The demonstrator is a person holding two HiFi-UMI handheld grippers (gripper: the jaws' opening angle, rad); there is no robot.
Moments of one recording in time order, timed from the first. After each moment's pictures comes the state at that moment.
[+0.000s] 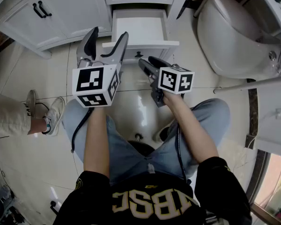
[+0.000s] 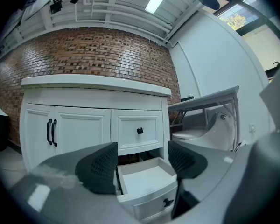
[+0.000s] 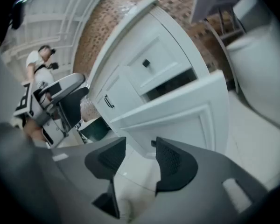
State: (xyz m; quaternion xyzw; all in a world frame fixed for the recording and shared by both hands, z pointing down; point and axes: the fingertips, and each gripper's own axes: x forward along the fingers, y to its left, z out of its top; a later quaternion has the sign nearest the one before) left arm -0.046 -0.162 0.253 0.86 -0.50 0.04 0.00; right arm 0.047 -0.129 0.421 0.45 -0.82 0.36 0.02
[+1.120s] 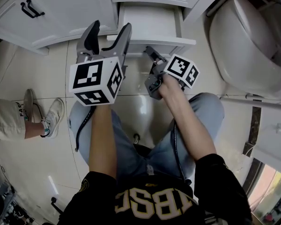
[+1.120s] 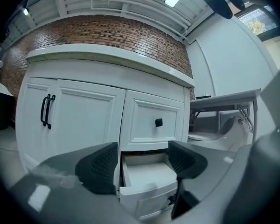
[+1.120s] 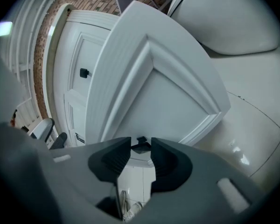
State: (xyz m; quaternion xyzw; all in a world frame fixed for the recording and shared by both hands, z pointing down) left arm -0.061 -0.268 0.293 0.85 -0.53 0.03 0.08; right arm 0.056 -0.247 0.480 0.49 -0.66 0.55 -0.14
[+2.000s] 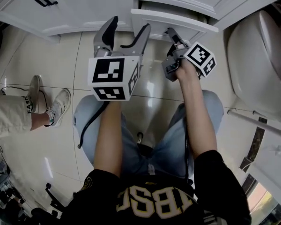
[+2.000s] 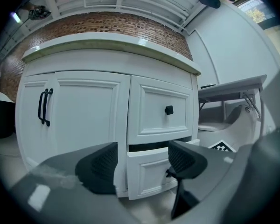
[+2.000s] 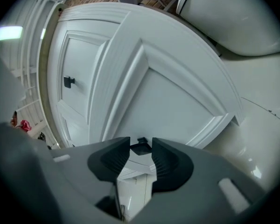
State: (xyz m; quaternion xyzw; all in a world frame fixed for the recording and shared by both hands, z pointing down) left arm -0.067 -0.307 0.328 0.84 -0.54 0.07 0.07; right arm 0.071 -0.354 0.479 0.47 -0.70 0.50 -0.19
